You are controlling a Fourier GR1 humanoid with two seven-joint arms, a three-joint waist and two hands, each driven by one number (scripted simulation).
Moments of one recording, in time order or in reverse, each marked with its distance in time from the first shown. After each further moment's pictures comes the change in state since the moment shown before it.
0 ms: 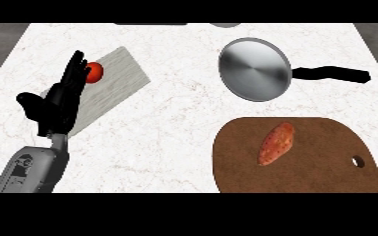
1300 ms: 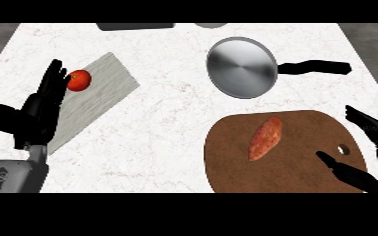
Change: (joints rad) left arm 0.086 0.093 0.015 -0.030 0.087 0.022 -0.026; right arm 0.118 0.467 0.152 0.604 0.087 -0.252 -0.926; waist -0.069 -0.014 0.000
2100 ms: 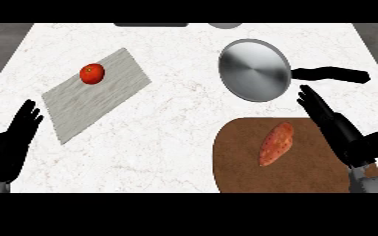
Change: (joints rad) left arm 0.202 0.106 0.077 0.149 0.115 -0.137 -0.069; right arm -0.270 0.003 0.174 0.232 -0.197 0.323 0.182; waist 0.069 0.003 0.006
